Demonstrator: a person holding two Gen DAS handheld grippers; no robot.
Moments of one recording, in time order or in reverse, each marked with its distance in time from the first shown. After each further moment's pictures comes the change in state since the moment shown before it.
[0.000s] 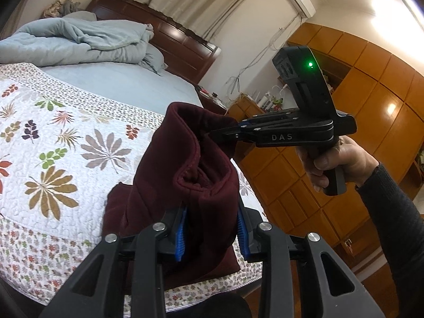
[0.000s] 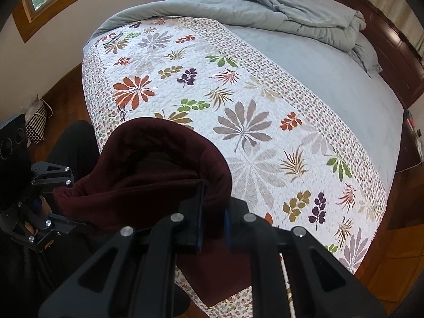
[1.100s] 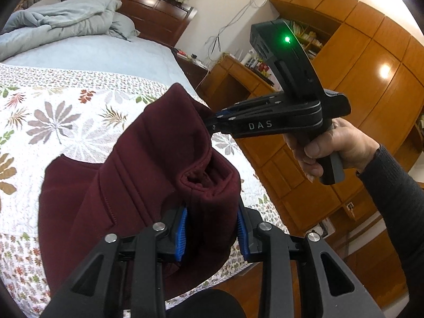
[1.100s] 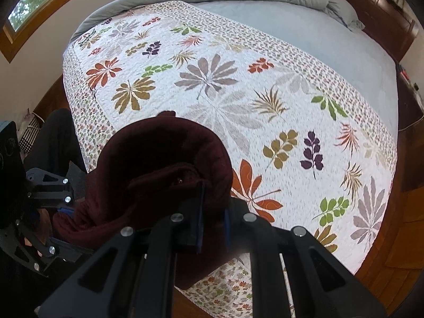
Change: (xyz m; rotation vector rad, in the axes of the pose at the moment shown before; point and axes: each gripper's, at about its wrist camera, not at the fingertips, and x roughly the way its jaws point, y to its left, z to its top) left arm 0.121 -0.055 -0.052 0.098 0.209 -0.054; right arm 0.047 -0.088 -0.117 0.153 0.045 0.024
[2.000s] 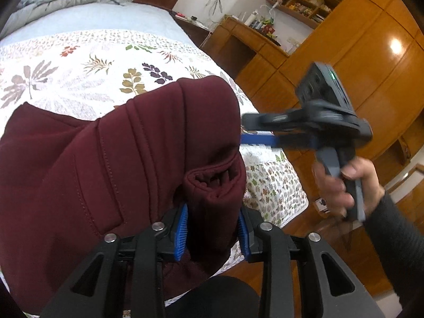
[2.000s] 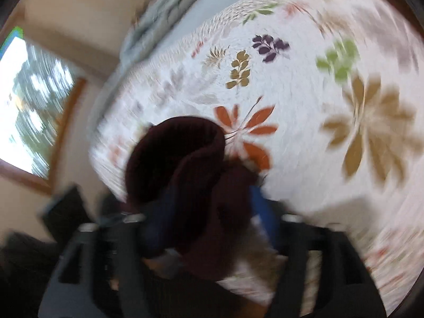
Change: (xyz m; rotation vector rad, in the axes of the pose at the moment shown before) left arm 0.086 0.004 -0.049 0.028 0.194 0.027; right arm 0.051 -0.096 -0.189 0.747 -0.272 0.506
